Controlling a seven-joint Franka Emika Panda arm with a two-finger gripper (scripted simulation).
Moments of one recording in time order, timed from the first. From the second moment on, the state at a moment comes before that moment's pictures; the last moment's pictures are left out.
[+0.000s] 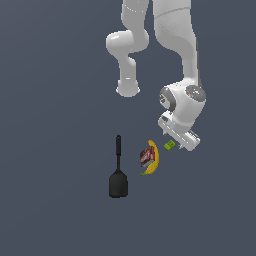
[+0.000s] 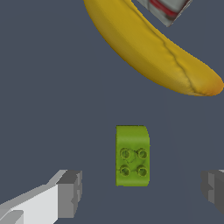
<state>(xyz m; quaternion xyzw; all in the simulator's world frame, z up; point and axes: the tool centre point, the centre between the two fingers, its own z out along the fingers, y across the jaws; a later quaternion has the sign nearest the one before) -0.056 0.225 0.059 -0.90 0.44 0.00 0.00</state>
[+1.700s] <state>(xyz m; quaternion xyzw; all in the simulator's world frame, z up) -0.054 0.224 0.028 -0.90 0.44 0.00 0.00</state>
